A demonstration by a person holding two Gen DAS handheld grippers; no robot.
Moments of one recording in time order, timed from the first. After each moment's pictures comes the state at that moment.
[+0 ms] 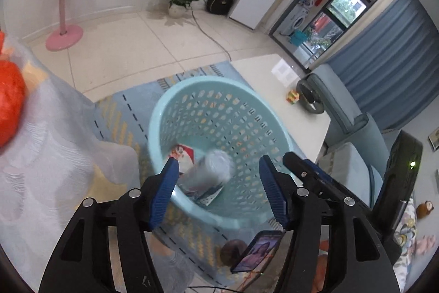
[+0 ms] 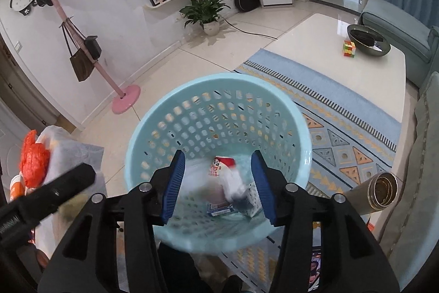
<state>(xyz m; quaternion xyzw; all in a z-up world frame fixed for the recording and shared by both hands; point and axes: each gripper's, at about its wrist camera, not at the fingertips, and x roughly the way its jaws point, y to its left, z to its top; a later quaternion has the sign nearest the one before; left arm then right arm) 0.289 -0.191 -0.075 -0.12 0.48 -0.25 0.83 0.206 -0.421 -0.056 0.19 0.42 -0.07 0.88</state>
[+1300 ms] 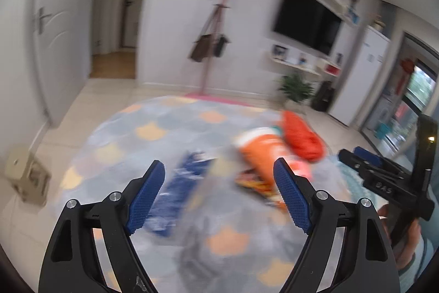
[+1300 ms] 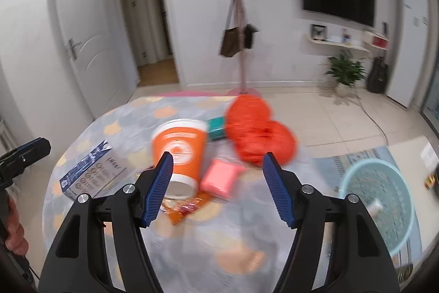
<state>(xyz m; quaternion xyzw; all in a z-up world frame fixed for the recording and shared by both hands) 0.071 0.160 0.048 -0.15 0.30 0.07 0.94 0.152 -0.092 0.069 -0.03 0.33 0.24 0.91</state>
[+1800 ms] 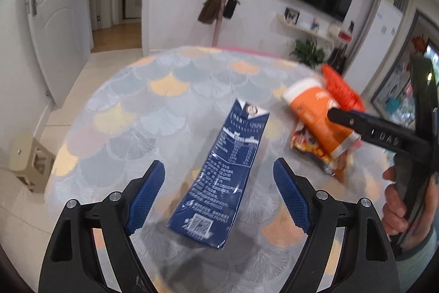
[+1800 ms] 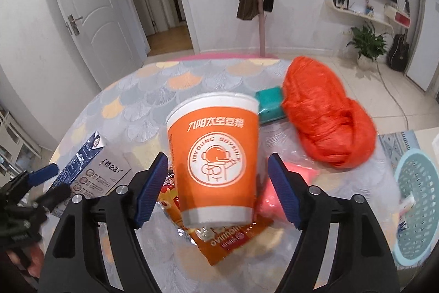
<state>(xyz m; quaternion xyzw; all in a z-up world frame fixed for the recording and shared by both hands) 0.098 0.185 -0.020 -0.12 0.40 0.06 0.91 0.201 -0.015 0.011 -0.03 0.42 0.27 0.87</state>
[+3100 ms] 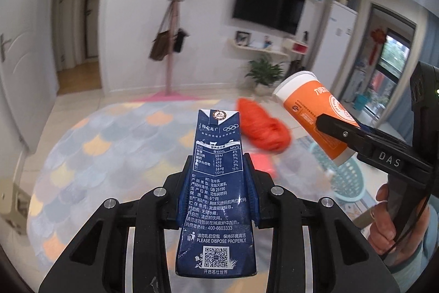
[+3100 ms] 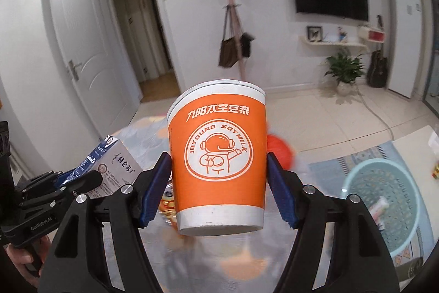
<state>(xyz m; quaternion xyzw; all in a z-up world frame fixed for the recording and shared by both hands) 0.097 0.079 0.060 -0.08 0.31 -0.04 0.95 0.147 -0.130 0.098 0.03 0.30 0.23 0.92</state>
